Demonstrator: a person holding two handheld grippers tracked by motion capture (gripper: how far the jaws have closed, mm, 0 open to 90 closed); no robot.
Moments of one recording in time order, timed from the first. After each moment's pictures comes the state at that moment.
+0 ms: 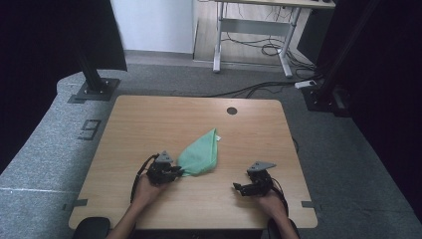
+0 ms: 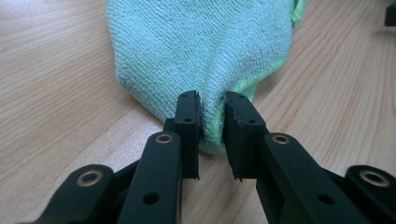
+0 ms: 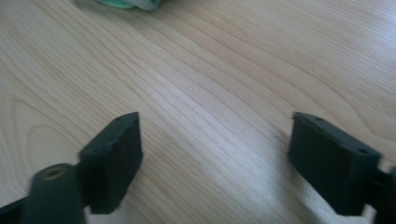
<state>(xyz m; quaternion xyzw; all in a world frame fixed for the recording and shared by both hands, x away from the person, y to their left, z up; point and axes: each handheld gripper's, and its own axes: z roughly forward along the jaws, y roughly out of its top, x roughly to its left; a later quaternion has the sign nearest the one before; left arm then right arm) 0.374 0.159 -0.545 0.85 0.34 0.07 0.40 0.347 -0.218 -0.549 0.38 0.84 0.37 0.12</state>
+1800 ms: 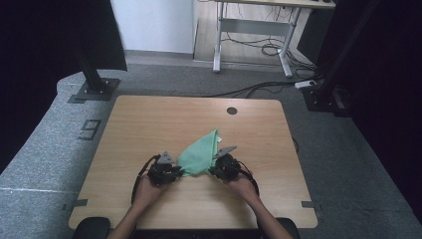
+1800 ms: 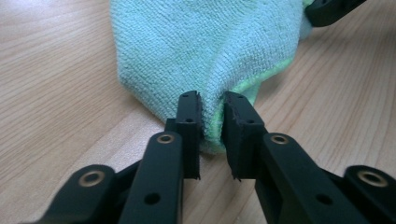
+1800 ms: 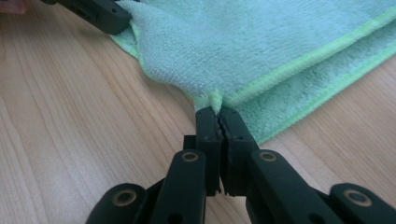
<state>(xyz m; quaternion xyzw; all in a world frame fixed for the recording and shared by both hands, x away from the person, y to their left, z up) 0.371 0.153 -0.543 0.85 0.35 0.09 0.38 0.389 -0.114 -0.524 0.30 0.89 0.33 0.08</state>
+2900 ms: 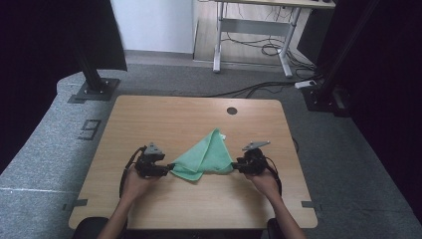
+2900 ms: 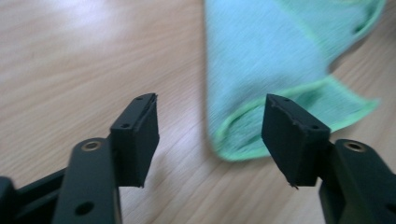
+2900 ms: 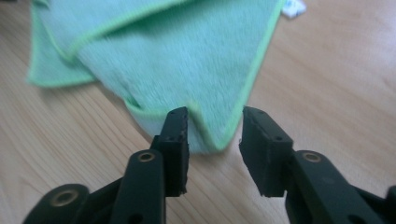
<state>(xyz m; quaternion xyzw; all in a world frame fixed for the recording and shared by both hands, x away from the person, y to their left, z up) 0.379 0.186 -0.511 0.83 0.38 0.12 0.38 0.399 -0.200 -0.509 0.39 0.84 0.37 0.10</state>
